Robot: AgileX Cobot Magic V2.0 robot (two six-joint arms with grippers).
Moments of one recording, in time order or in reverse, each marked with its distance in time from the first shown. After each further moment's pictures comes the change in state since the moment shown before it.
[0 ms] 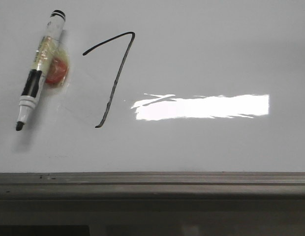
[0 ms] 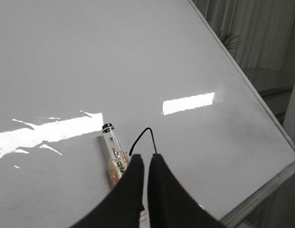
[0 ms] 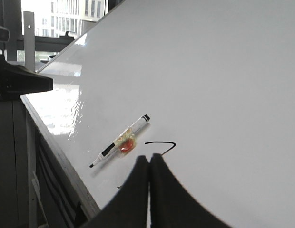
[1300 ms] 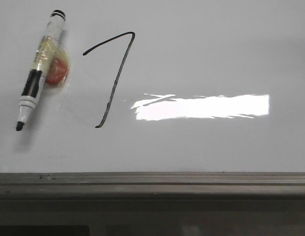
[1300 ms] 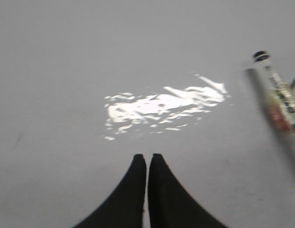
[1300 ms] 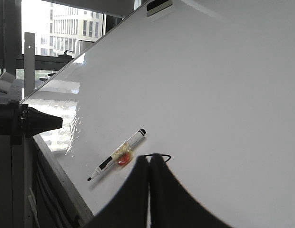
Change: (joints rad) left arm 0.484 -0.075 0.185 0.167 0.003 0.000; right arm 0.000 -0.055 0.000 -0.003 0.005 0.000
